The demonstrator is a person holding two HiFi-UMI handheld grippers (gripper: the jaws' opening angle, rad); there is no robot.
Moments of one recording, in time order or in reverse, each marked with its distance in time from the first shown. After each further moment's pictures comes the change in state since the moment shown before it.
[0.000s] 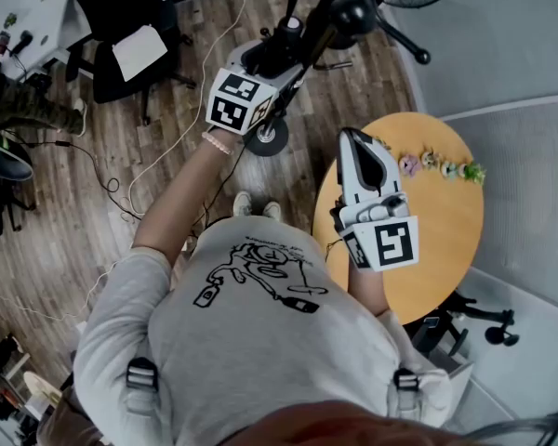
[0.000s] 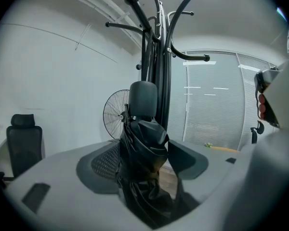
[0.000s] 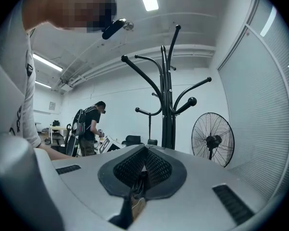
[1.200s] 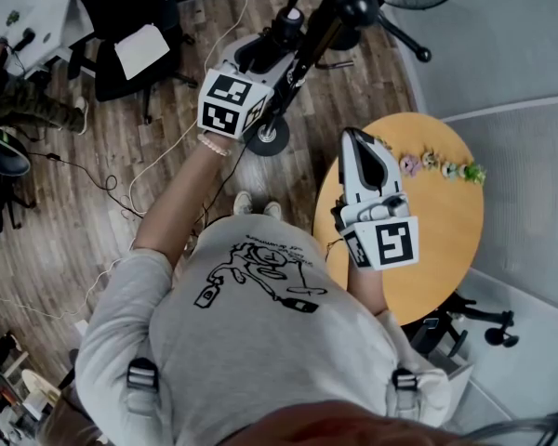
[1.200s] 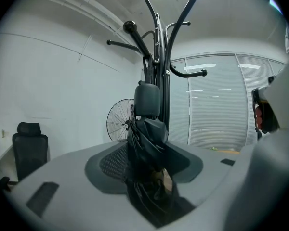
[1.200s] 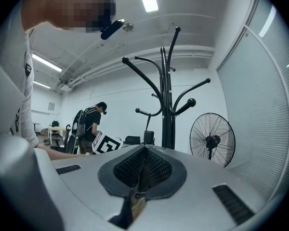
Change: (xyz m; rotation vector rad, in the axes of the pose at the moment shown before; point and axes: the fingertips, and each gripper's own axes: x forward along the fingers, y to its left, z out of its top) left arm -0.030 0.006 0.033 0.027 -0.087 0.055; right arm -0.005 0.002 -0.001 0.003 -0.007 -0.008
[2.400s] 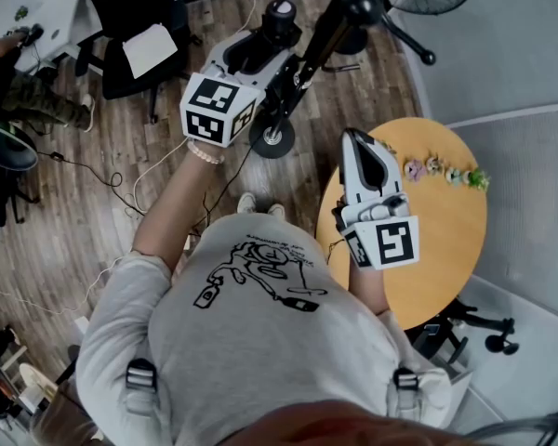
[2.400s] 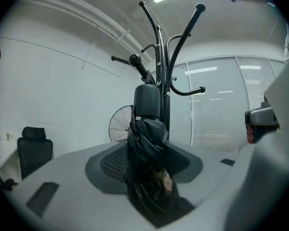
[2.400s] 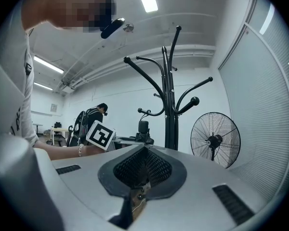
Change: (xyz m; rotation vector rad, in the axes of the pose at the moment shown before) left arm -0.037 0.008 0.036 0.001 -0.055 0.034; right arm 0.003 0.005 -0.002 0.005 -0.006 0.030
